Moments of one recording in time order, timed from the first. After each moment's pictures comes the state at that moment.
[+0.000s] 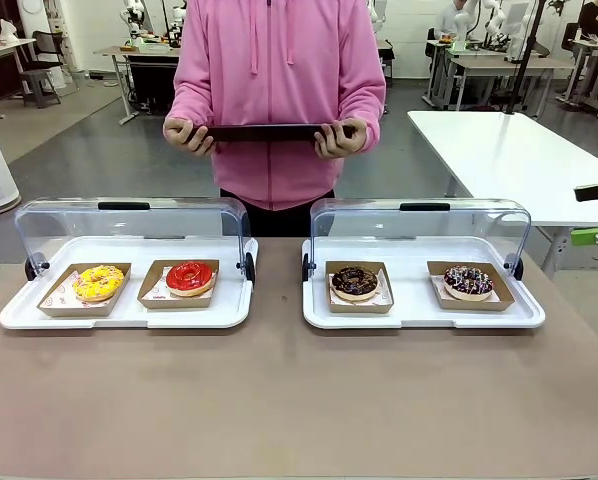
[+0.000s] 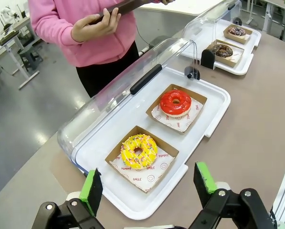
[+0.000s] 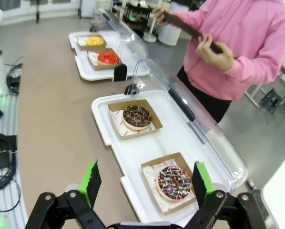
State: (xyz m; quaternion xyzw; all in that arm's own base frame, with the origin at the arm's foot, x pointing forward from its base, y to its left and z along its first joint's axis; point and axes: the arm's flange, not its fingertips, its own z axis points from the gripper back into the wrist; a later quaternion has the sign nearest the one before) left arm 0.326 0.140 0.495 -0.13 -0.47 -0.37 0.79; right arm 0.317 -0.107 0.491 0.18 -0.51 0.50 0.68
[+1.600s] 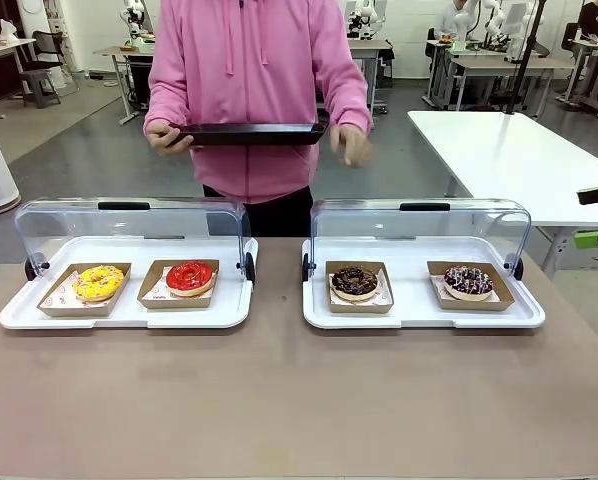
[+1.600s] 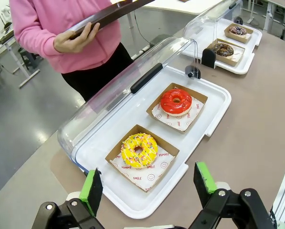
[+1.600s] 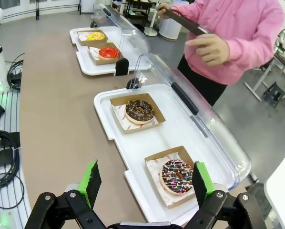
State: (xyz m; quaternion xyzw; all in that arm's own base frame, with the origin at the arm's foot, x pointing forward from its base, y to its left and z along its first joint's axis) left arm 0.327 0.139 0.495 -0.13 -0.46 -0.37 0.79; right arm 0.312 -0.108 0.492 0.18 -0.49 0.50 0.70
